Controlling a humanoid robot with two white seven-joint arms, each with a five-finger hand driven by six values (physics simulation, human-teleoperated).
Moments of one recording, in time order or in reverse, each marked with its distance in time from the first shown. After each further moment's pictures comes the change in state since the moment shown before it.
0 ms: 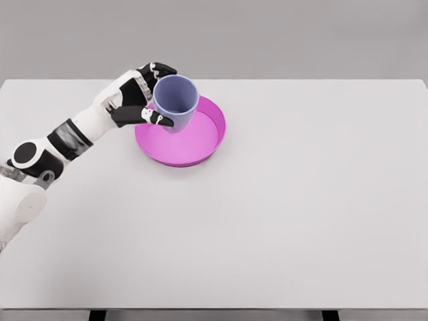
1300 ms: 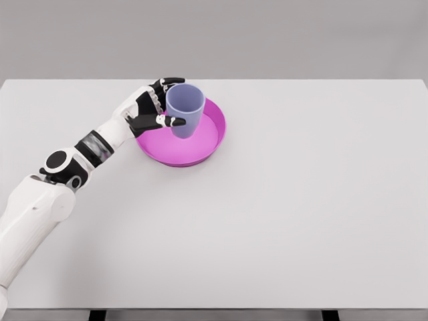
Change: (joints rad) left arm -0.021 -0.143 -0.014 0.248 -0.011 0.005 0.016; right arm 0.000 0.000 0.000 0.000 0.000 0.000 0.000
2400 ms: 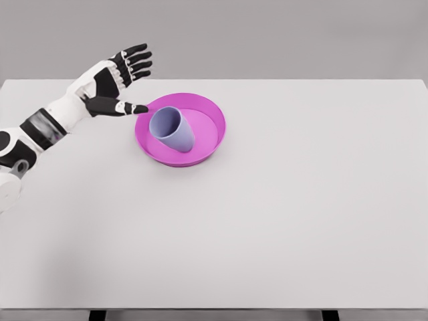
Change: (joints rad) left arm -0.035 0.241 0.005 -0.178 -0.002 -0.008 -0.012; right arm 0.000 0.000 0.000 0.000 0.000 0.000 0.000
